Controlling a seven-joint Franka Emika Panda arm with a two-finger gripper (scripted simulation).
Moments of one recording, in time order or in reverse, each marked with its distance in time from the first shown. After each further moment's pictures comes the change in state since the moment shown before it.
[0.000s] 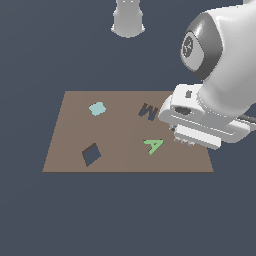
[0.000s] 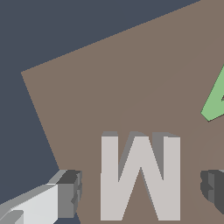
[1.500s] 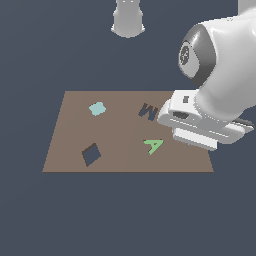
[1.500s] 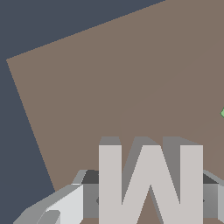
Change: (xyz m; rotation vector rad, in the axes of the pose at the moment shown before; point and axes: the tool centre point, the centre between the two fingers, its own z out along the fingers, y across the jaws) arm -0.001 -0.001 0.016 -0.001 -0.001 -0.024
